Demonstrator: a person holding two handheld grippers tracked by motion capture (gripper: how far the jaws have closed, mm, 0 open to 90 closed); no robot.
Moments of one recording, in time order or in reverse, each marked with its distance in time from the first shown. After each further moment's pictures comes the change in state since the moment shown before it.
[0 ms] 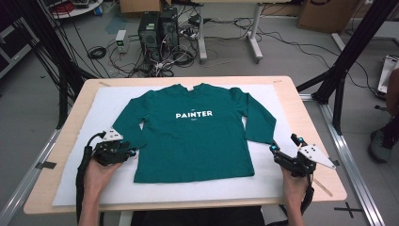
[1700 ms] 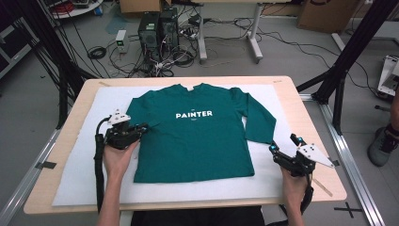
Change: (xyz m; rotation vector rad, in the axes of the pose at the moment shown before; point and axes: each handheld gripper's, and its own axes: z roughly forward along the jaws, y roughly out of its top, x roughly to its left) left arm -0.028 0.067 -0.003 -0.261 -0.021 -0.147; right arm 0.001 0.001 0.002 0.016 -0.004 -0.009
